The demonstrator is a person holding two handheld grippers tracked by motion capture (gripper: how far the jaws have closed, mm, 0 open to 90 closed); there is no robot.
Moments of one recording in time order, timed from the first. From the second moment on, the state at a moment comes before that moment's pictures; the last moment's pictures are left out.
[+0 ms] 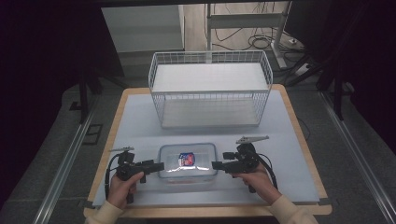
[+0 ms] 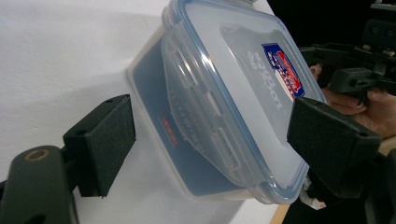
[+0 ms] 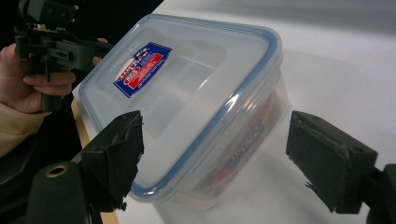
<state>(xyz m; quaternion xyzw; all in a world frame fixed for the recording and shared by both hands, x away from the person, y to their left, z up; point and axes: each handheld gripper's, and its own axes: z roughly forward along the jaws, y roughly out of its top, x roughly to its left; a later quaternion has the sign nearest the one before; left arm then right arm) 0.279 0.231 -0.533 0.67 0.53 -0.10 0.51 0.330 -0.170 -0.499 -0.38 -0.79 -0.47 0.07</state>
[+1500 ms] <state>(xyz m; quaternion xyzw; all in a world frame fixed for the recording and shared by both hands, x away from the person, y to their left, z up) 0.280 0.223 -0.539 0.65 0.53 -0.14 0.52 0.349 -0.166 -0.518 -0.44 -0.74 -0.47 0.20</state>
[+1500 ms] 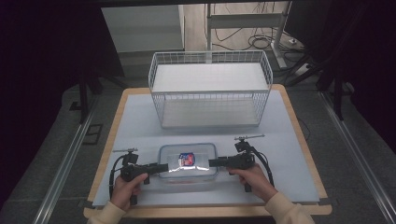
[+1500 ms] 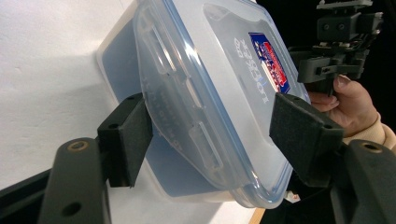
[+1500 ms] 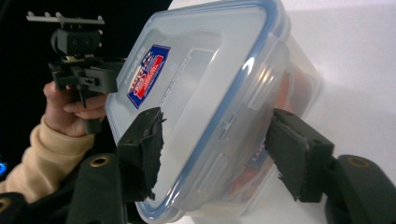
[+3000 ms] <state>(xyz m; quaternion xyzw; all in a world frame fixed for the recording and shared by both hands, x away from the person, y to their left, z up) 0.257 0.227 -0.526 0.66 0.51 -0.10 0.55 0.330 -0.180 -0.508 -0.44 -0.71 -0.51 0.20</state>
